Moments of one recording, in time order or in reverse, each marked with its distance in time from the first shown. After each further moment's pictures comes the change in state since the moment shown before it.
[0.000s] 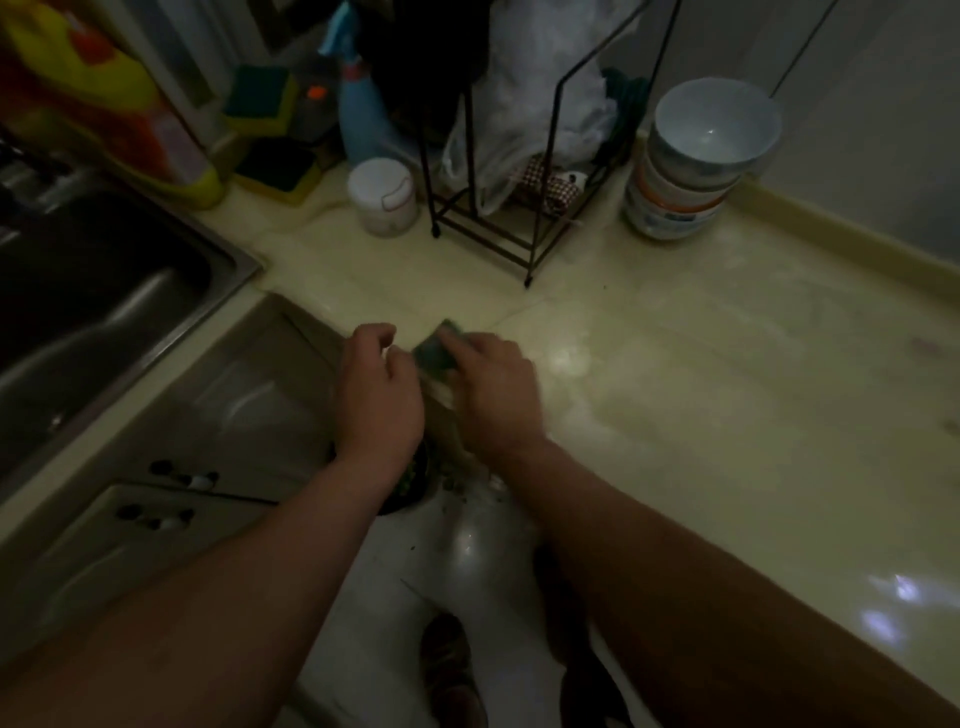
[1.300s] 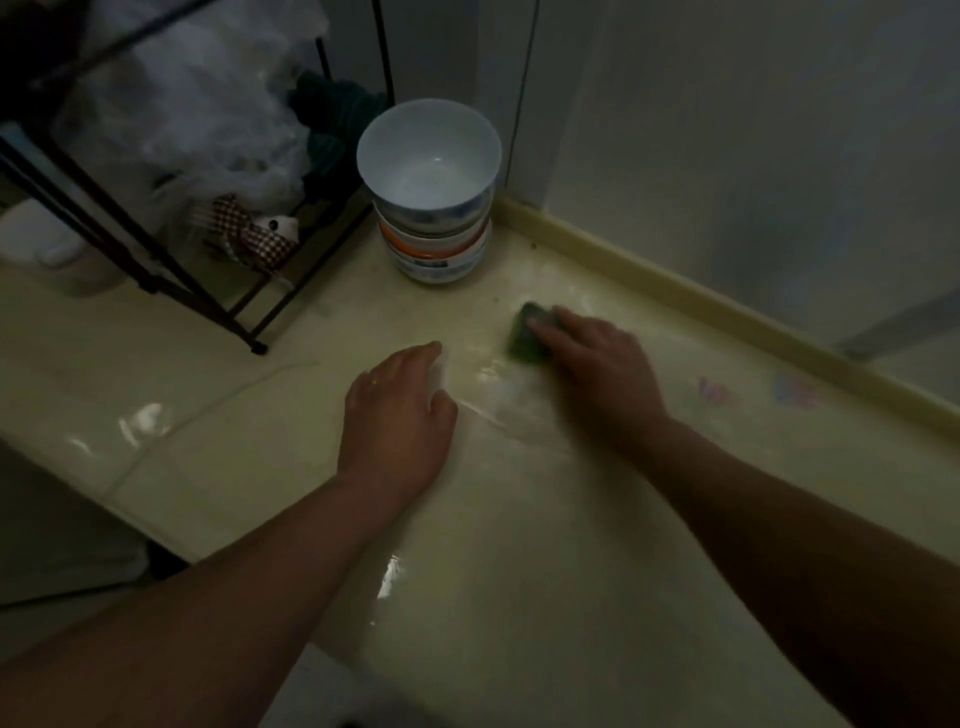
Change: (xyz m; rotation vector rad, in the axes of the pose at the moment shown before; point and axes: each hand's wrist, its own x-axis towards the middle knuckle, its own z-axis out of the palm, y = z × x) left_hand -0.035 0.153 0.249 0.368 -0.357 0.368; right_hand 0.013 0.378 -0.169 -0.321 -0.050 -0.042
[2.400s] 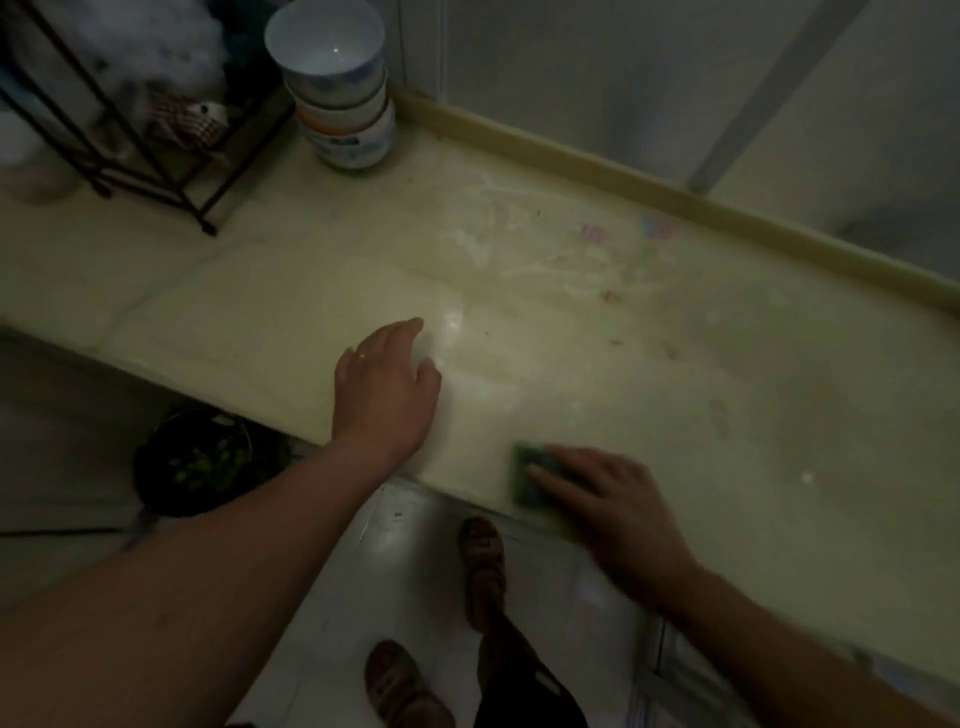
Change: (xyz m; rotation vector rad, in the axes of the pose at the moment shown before) left_hand -0.170 0.039 0.025 0.022 -0.070 0.059; right_hand -0.369 -0.077 -0.018 0.085 -0.066 -0.013
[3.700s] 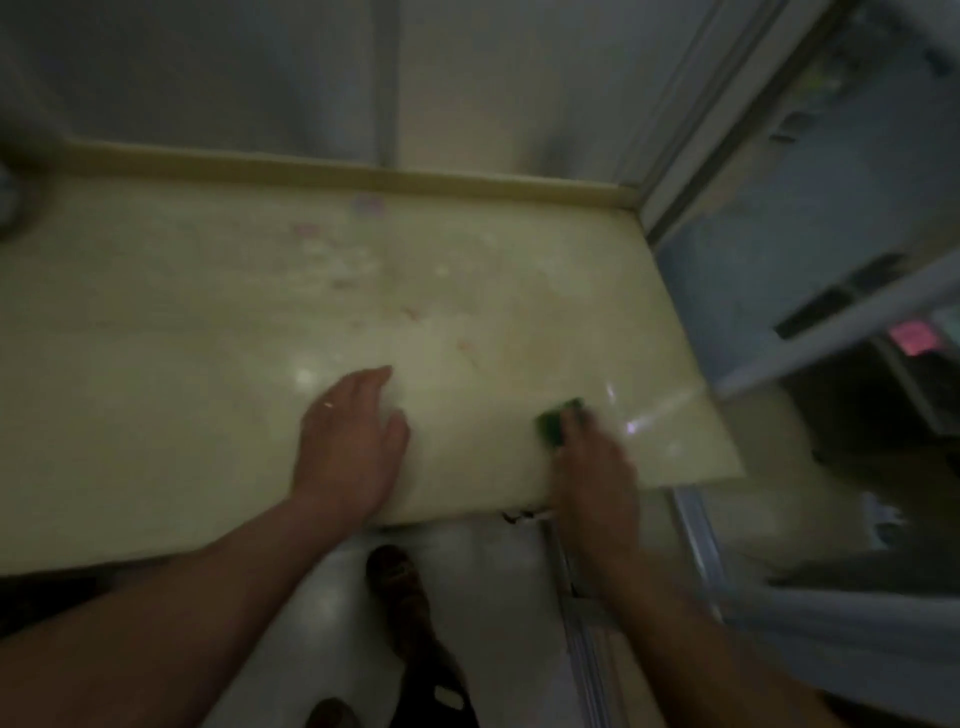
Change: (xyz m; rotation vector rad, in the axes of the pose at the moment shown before) left_hand -0.076 0.147 0.103 0.060 -0.242 0.478; right_hand -0.160 0.057 -0.010 -0.066 0.290 1.102
